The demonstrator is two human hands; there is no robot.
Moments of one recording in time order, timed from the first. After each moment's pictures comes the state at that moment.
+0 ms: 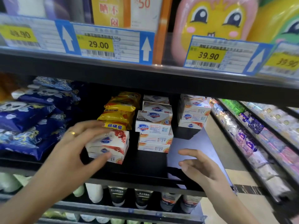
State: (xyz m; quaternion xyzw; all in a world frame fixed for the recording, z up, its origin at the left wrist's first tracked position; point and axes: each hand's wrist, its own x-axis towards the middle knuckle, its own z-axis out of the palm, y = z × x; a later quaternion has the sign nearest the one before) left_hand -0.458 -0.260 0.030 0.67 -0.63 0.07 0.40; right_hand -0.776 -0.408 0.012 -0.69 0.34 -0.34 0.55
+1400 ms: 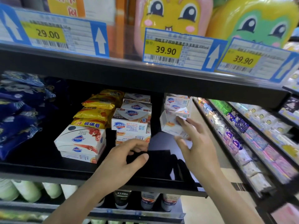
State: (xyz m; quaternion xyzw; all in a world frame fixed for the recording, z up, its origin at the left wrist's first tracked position) left_hand -0.574 -0.357 -0.012 0.63 -0.59 -0.22 0.46; right_hand -0.790 -0.483 0.026 -0.83 0.39 -0.38 0.10
